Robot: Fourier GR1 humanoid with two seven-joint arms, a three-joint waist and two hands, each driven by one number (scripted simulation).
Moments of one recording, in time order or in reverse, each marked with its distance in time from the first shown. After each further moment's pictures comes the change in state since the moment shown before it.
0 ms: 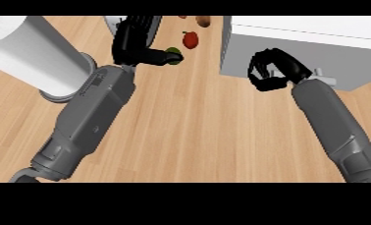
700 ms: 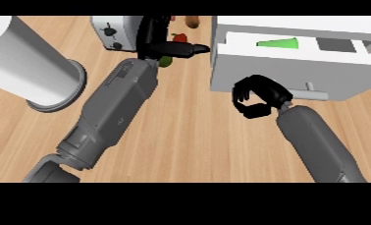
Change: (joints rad) left arm -0.132 -0.105 0.011 0.137 -0.013 0.110 -0.051; right arm 0.214 0.034 0.205 -0.330 0.092 0.052 0.198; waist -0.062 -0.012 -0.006
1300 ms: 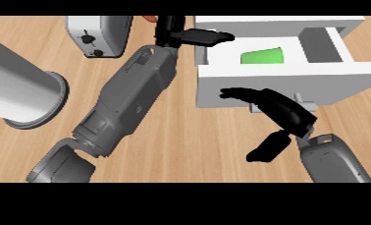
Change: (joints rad) left arm -0.183 -0.063 0.001 0.160 -0.006 0.084 -0.004; right arm 0.255 -0.067 0.010 -0.671 -0.212 0.182 0.270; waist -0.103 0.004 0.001
